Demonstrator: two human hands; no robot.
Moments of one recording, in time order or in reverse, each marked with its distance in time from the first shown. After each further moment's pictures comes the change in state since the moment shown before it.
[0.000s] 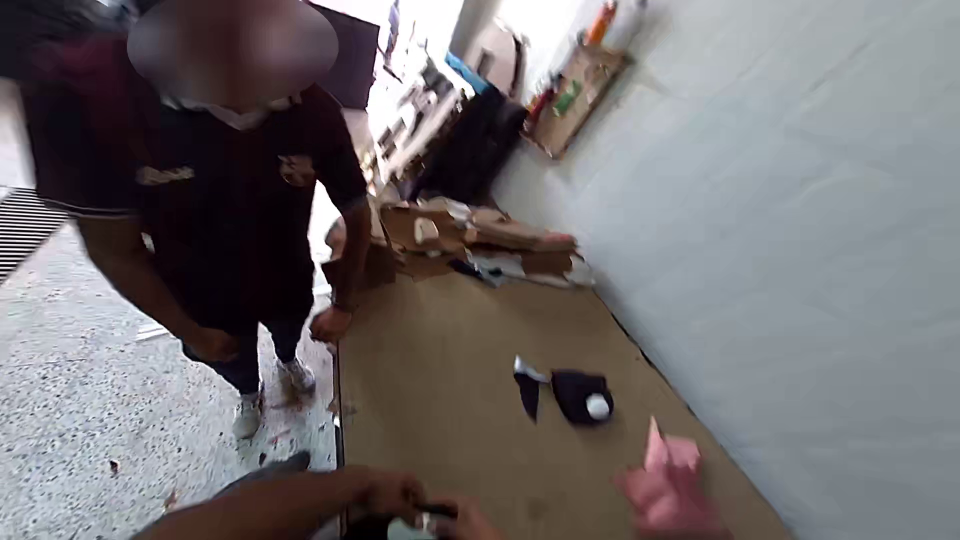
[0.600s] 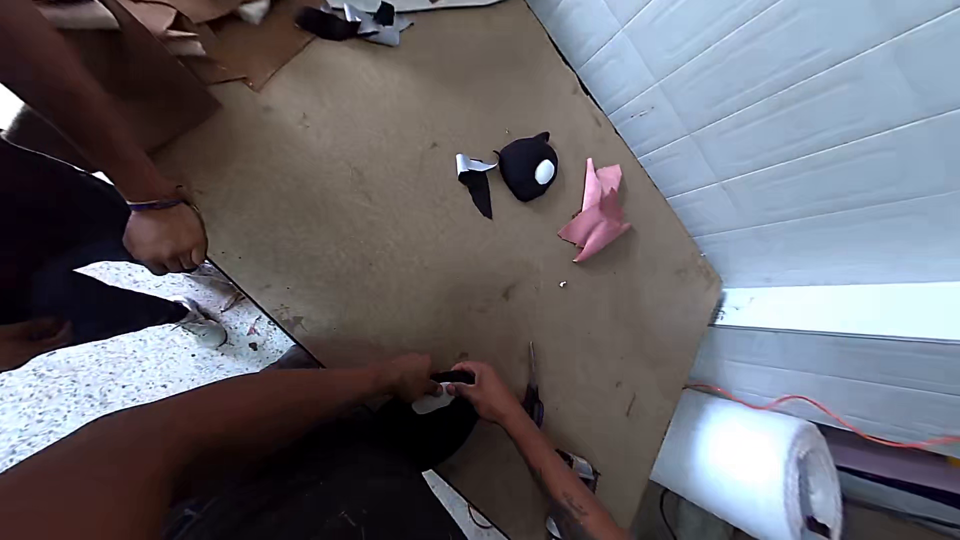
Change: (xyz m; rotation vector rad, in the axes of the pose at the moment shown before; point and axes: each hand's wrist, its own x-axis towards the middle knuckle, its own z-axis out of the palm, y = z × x) left_hand 0.069 0.004 0.026 0.258 -0.616 -0.107; right_hand -0.048 0.054 0.055 0.031 0.277 0.664
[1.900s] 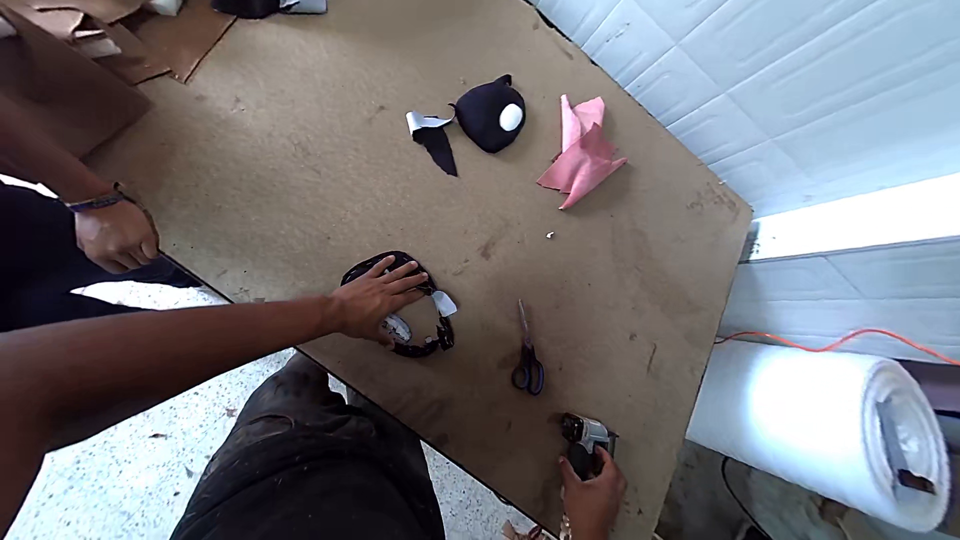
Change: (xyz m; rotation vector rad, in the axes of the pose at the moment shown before) left_hand -0.003 -0.012 -0.052 0.961 0.404 0.266; right_hand -0.192 0.279 0.132 0.249 1.135 0.566
